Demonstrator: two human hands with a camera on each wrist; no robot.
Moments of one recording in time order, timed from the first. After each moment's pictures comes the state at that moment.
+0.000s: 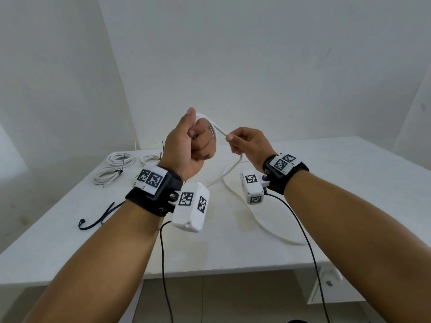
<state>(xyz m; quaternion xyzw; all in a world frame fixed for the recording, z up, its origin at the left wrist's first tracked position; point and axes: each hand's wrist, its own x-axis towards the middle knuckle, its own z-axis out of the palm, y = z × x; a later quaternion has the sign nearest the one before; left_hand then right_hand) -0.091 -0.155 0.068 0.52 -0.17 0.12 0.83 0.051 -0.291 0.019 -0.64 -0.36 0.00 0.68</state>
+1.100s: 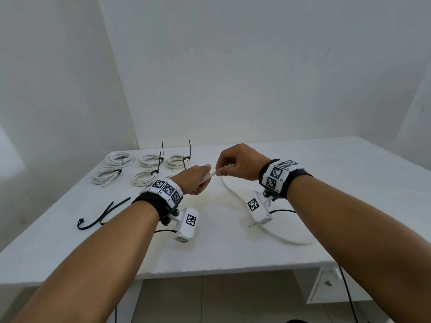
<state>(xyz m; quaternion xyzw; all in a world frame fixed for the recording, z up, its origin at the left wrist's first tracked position) -0.048 -0.113 -0.011 0.90 0.03 -0.03 0.43 0.021 -0.296 0.021 -0.83 -0.47 -0.02 0.32</state>
